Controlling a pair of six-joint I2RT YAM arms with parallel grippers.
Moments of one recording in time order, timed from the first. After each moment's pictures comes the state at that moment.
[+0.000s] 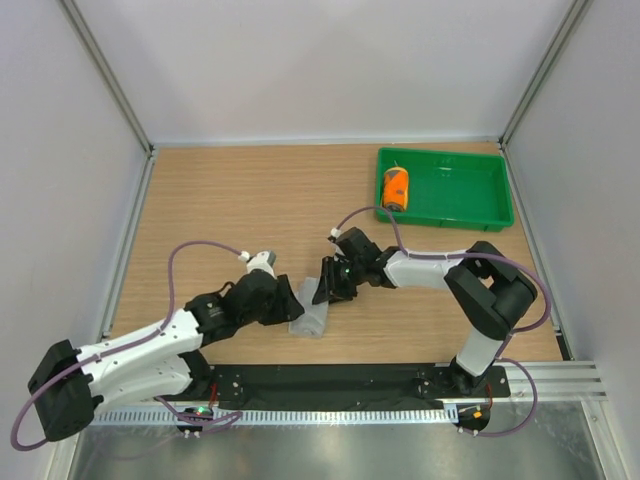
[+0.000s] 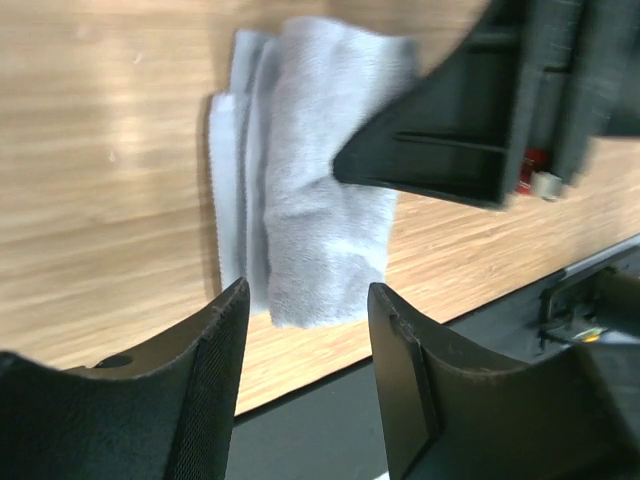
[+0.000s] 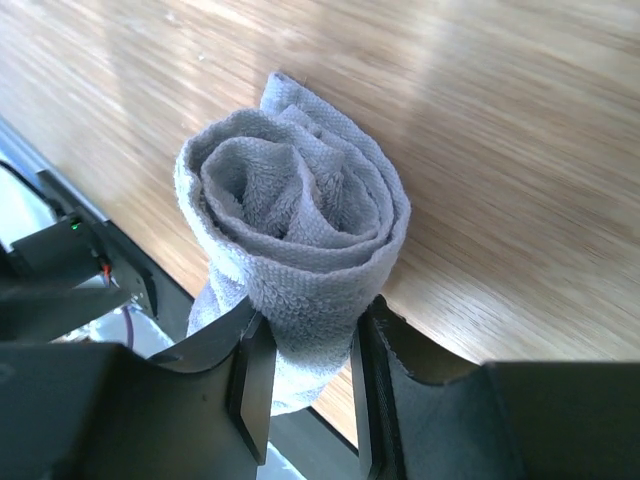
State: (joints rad) left arm -0.90 0.94 0.47 -0.32 -0.11 -0.98; right arm 0.77 1.72 0.84 -0.05 -0.42 0.80
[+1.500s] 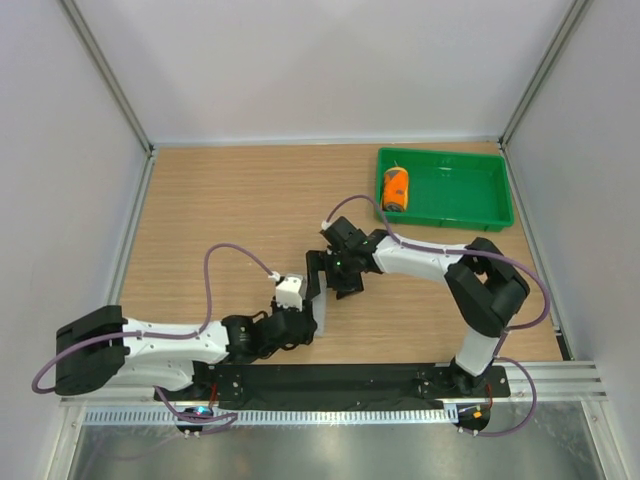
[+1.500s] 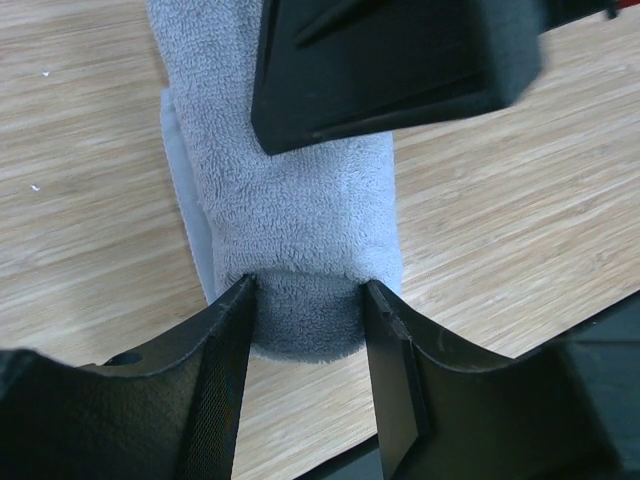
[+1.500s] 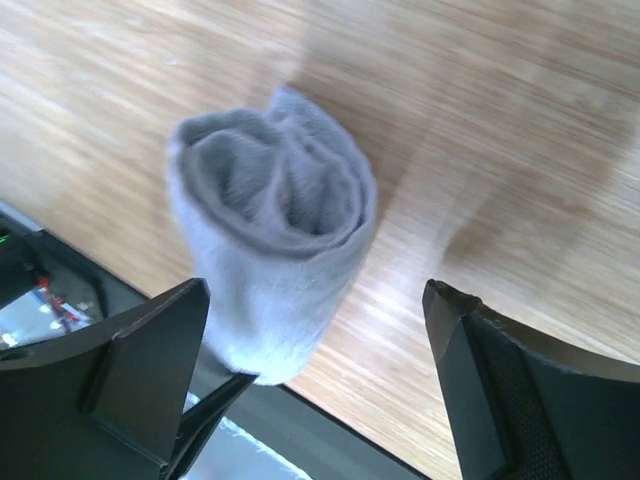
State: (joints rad) left arm -1.27 1.17 0.41 -0.04 -0.51 -0.85; right arm 0.80 1.77 1.10 -0.45 -0.26 0.67
